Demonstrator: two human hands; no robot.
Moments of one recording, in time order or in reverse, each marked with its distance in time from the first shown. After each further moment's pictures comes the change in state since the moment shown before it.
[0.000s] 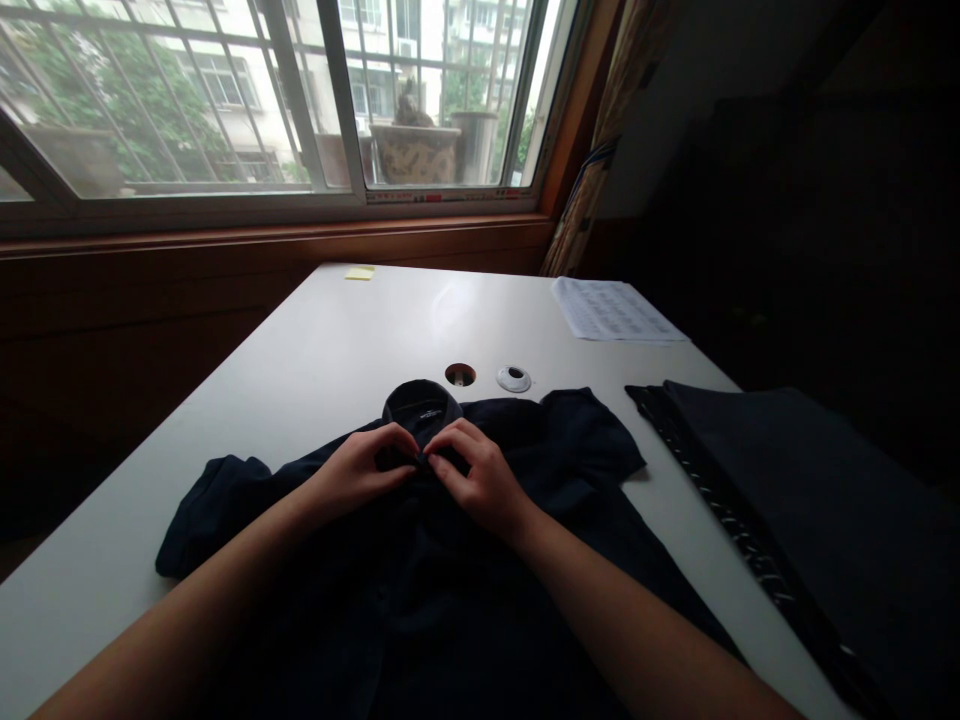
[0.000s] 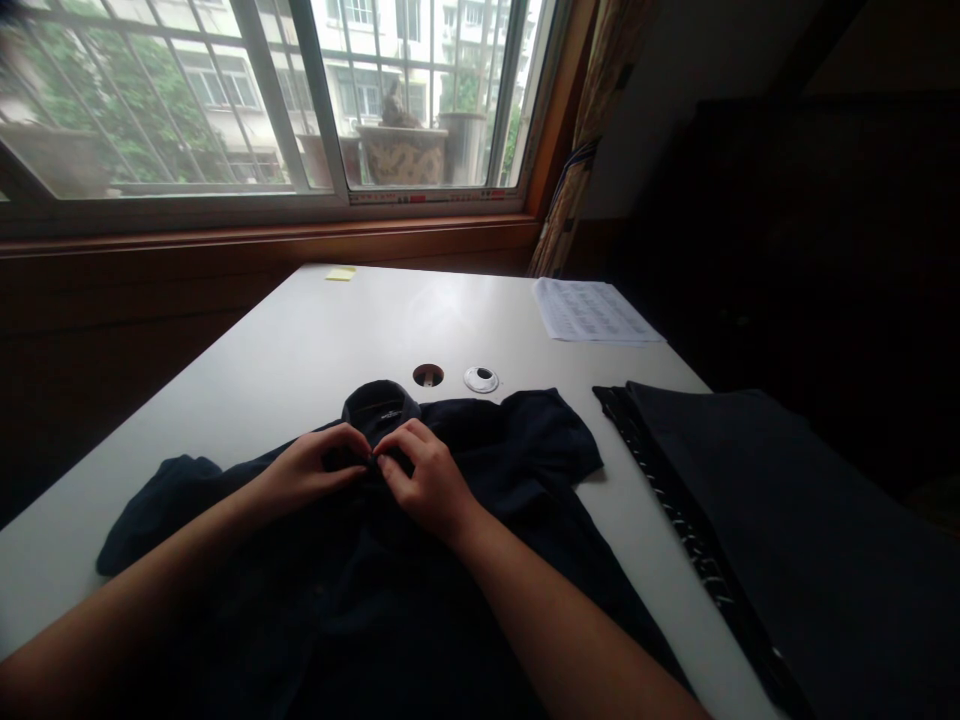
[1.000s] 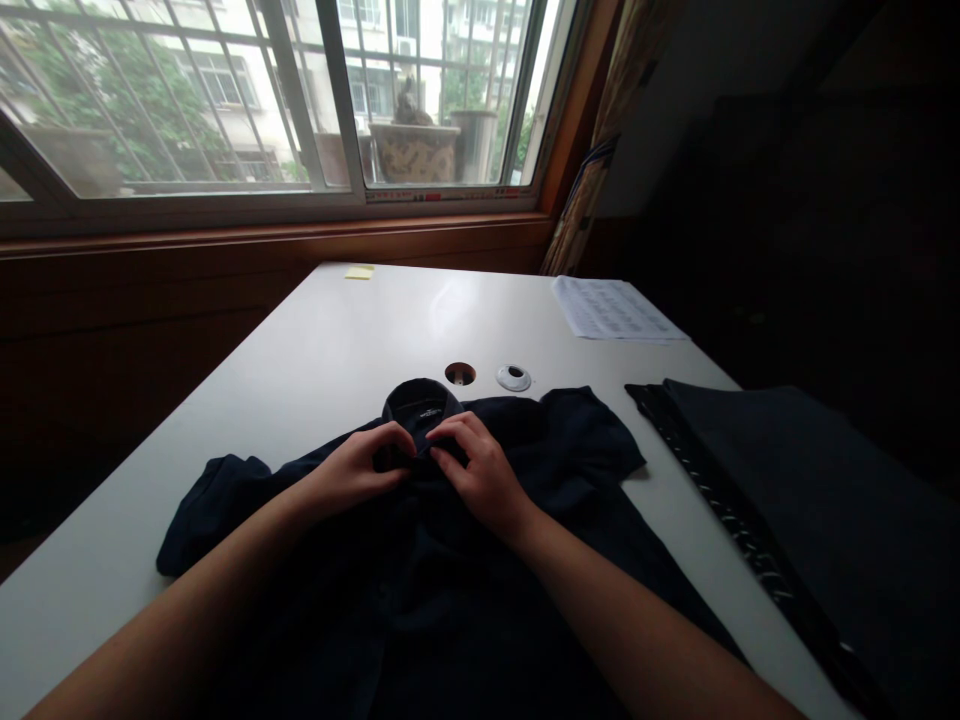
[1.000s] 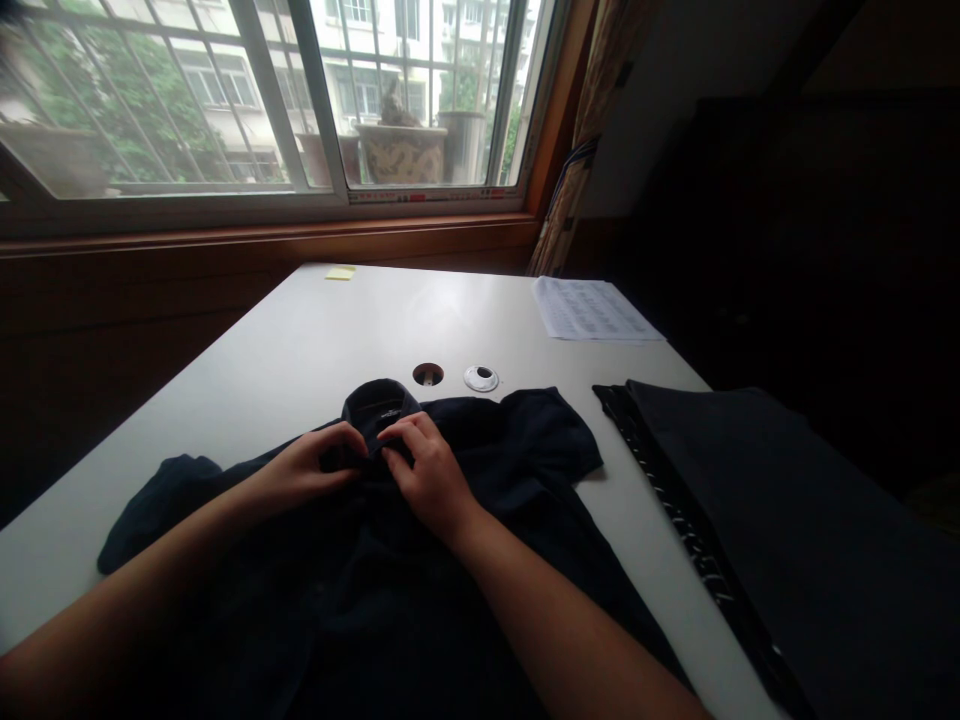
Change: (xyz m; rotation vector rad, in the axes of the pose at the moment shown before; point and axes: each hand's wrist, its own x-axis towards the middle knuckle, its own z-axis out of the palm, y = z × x) left_hand -0.001 -0.001 -0.003 -0.011 -0.042 -0.056; right_hand 0.001 0.007 0.003 -0.004 0.067 0.034
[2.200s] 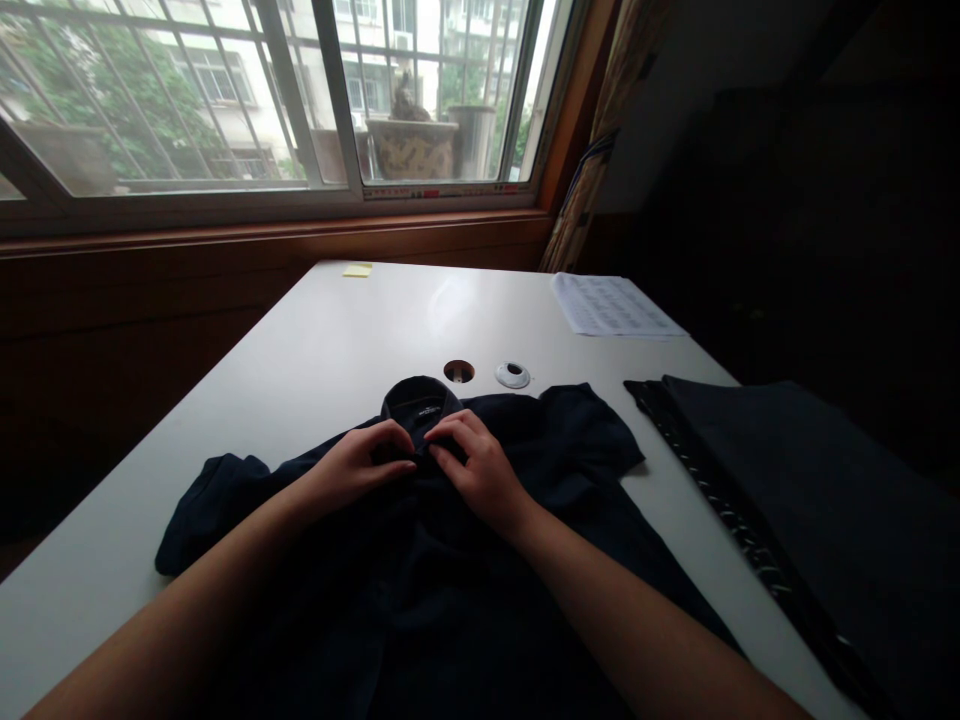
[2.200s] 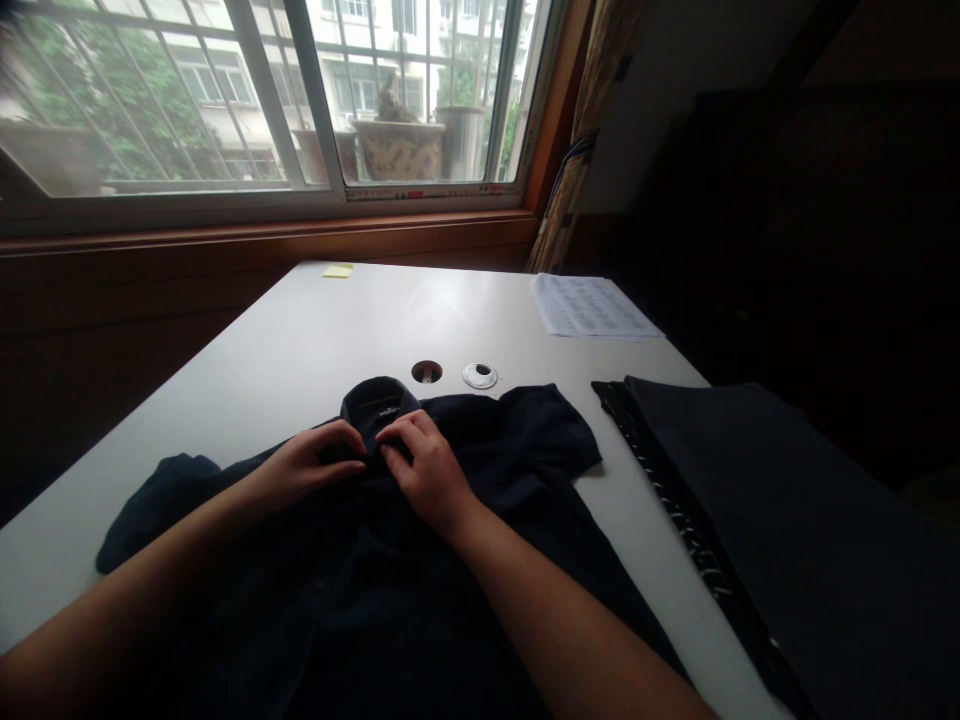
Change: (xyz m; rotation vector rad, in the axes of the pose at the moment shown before) left_hand 0.001 -0.005 -0.001 -0.001 0.004 0.004; right_hand 0.001 0.000 0.000 0.001 -0.002 0.005
